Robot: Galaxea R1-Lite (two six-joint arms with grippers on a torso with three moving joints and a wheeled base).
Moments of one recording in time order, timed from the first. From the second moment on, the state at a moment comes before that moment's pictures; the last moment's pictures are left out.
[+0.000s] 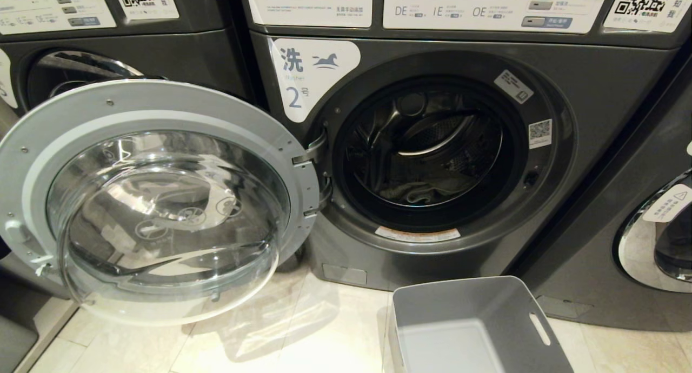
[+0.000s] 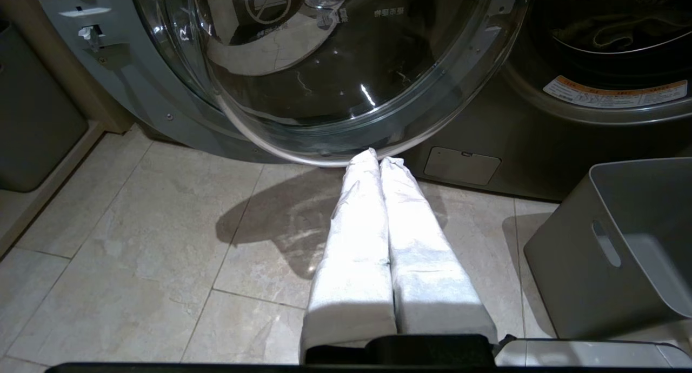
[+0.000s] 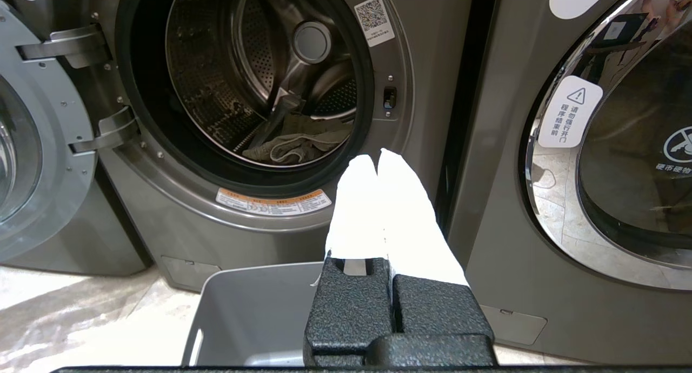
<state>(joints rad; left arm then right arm) 0.00 0.00 0.00 -0.01 0.01 -0.02 0.00 0.00 0.00 -0.31 0.01 0.01</state>
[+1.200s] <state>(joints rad) 0.00 0.04 -0.31 0.06 -0.01 0.09 0.00 0.00 0.00 -0.31 0.00 0.01</state>
